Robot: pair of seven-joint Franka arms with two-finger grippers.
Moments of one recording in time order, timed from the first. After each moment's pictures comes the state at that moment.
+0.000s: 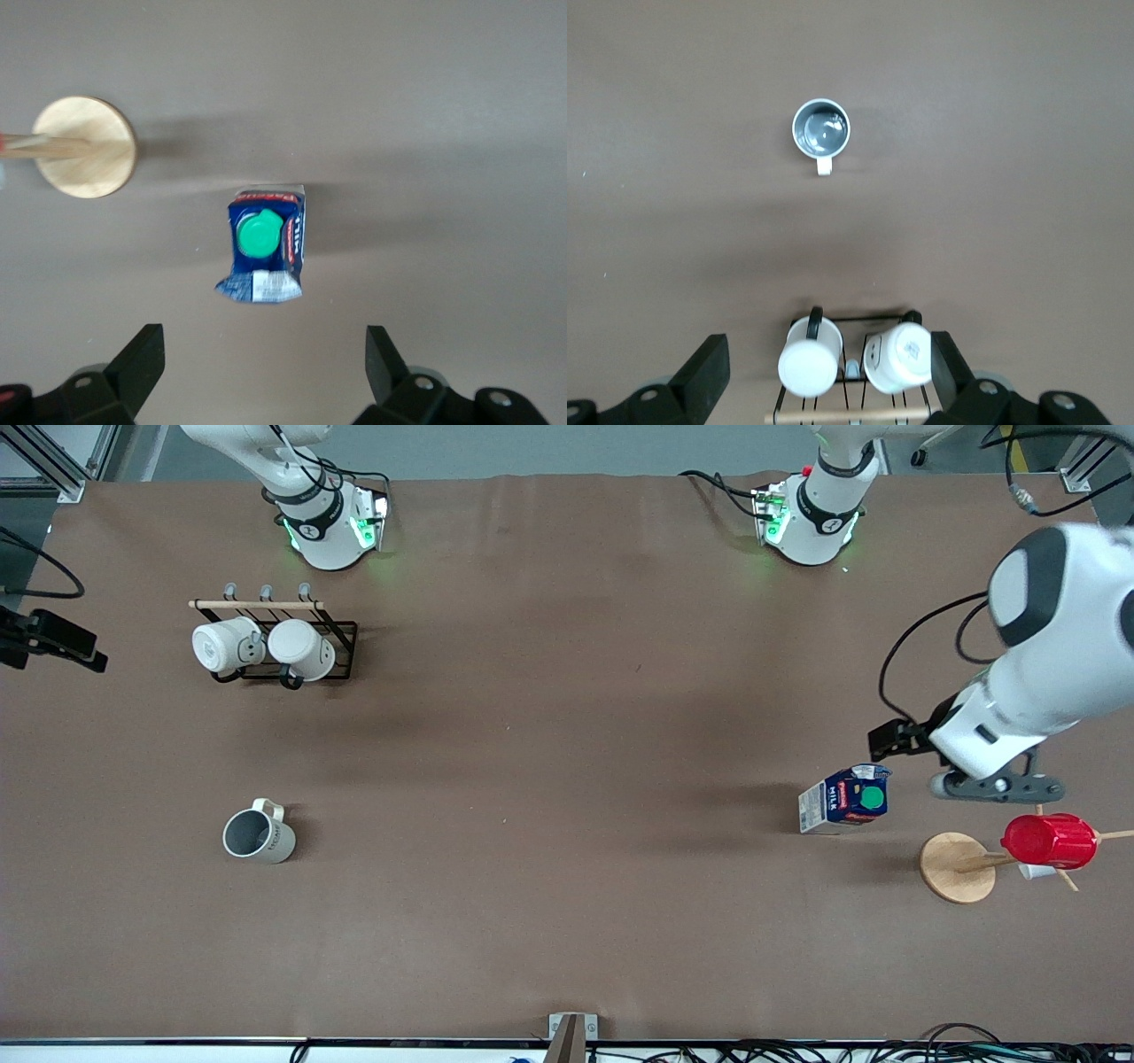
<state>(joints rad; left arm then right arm) 0.00 0.23 -0.14 -1.70 0.02 1.91 -0.07 0.00 0.04 -0.09 -1.51 0.00 1.52 -0.04</state>
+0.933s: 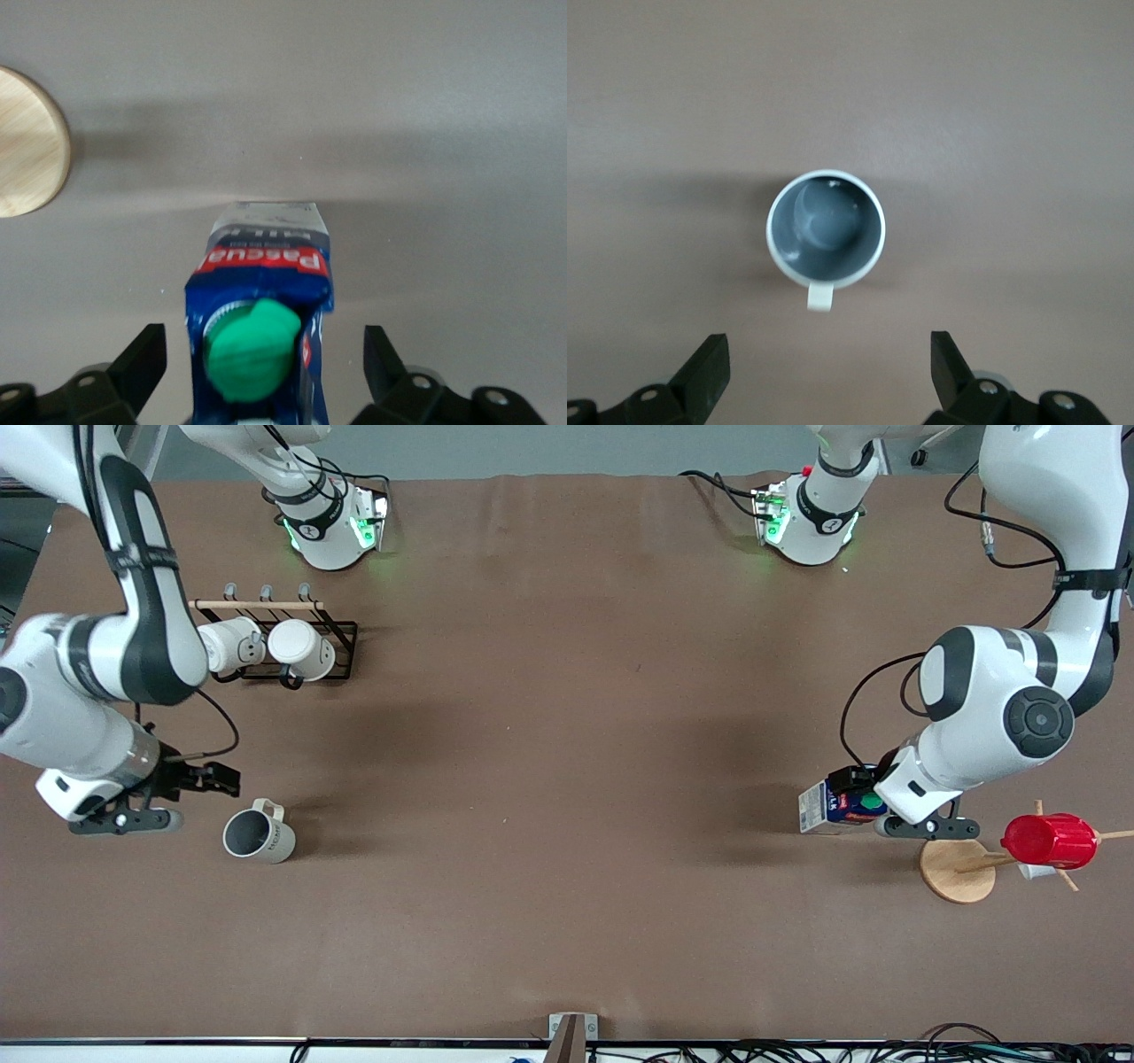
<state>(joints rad) 0.01 0.39 -0.14 -1.80 0.02 2.14 -0.07 0.03 0.35 -0.09 -1.82 0.00 2.20 -0.15</state>
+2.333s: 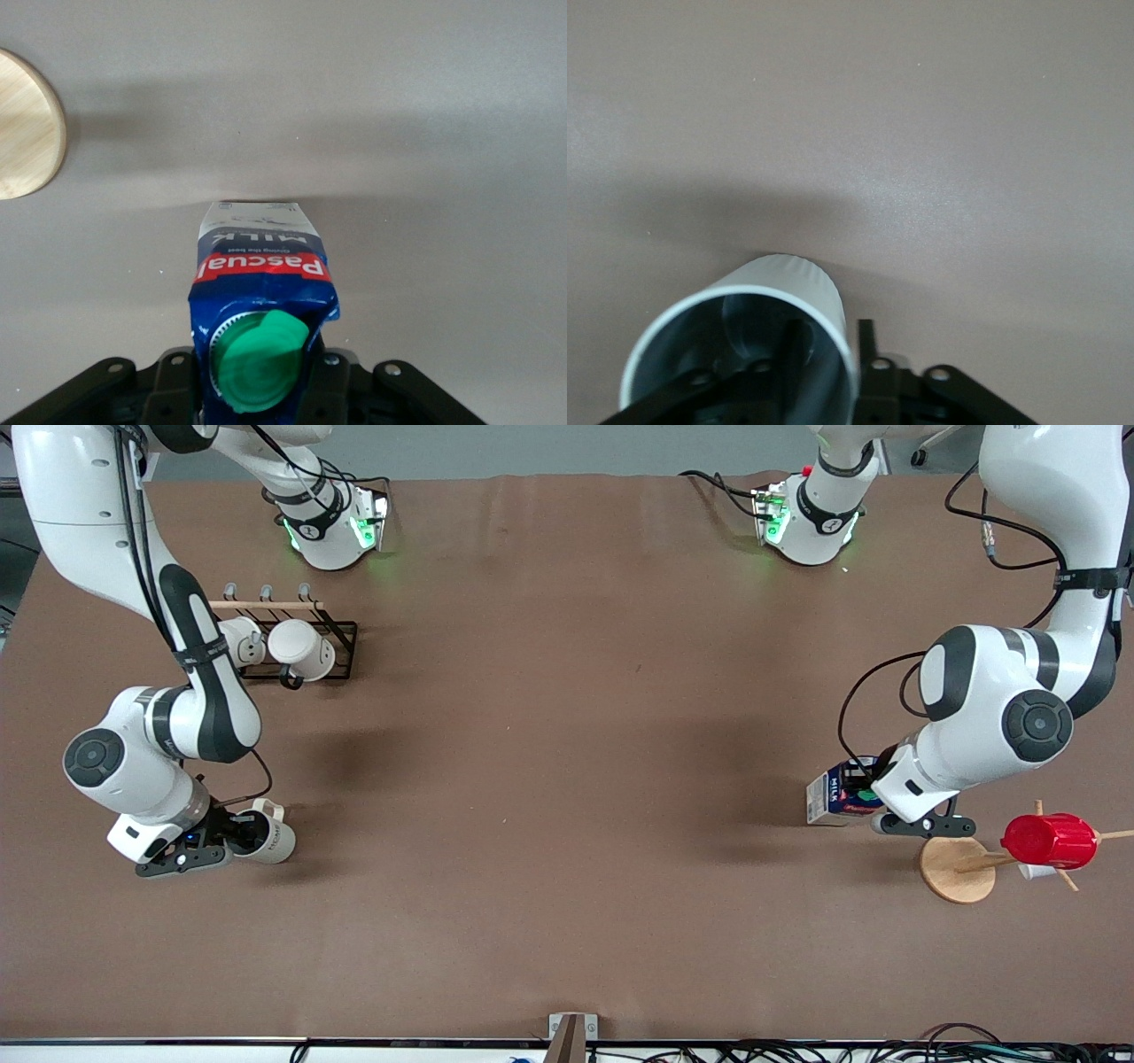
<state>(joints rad) 0.01 0.37 -0.14 -1.78 0.02 2.06 -0.07 0.02 0.58 -0.10 -1.80 0.00 2.50 -0.28</state>
